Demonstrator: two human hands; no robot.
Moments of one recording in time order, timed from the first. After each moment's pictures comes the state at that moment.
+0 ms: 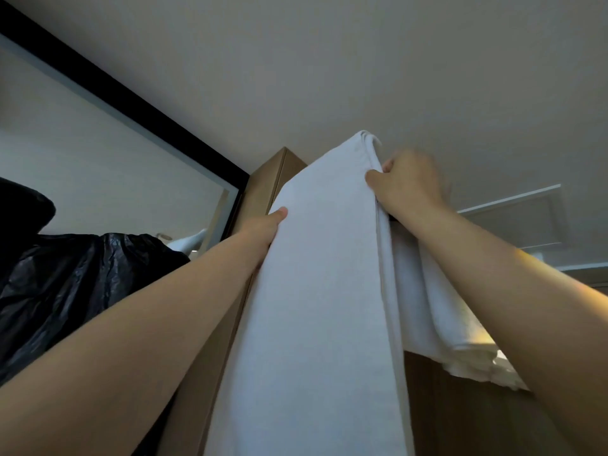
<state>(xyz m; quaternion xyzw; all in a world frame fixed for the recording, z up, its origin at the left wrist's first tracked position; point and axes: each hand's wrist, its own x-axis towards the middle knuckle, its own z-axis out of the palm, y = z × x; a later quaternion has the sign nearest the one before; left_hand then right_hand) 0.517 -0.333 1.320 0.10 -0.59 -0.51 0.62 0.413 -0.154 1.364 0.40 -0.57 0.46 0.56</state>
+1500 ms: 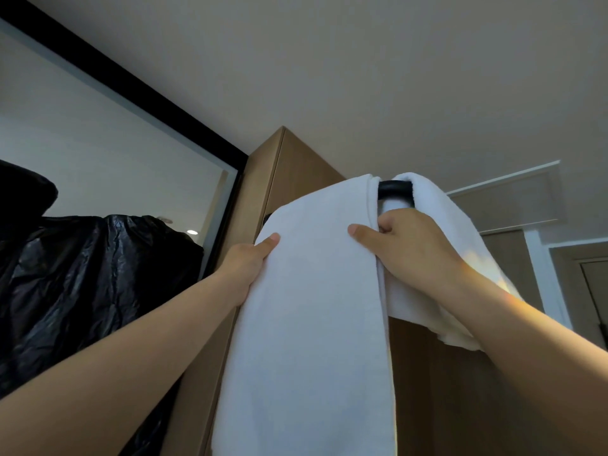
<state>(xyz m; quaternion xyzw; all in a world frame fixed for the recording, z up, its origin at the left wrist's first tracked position) 0.512 -0.360 1.244 0.12 -0.60 -0.49 0.61 0.398 -0.145 1.261 0.54 -0.59 0.43 0.41</state>
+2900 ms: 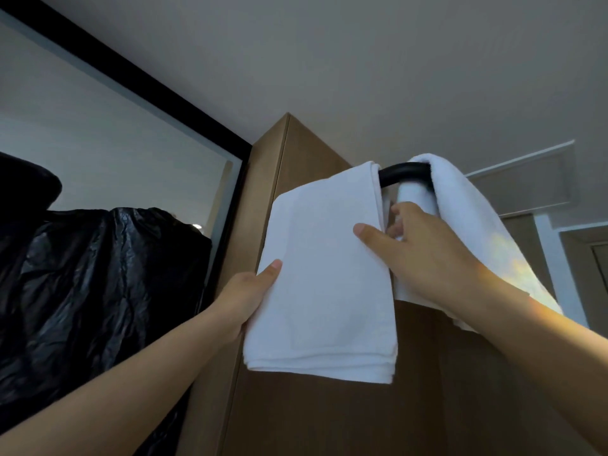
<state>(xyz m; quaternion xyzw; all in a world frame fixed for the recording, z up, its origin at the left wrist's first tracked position) 0.519 -0.377 1.185 0.12 -0.68 -0.47 0.55 0.406 -0.156 1.235 0.51 -0.63 0.41 0.42</state>
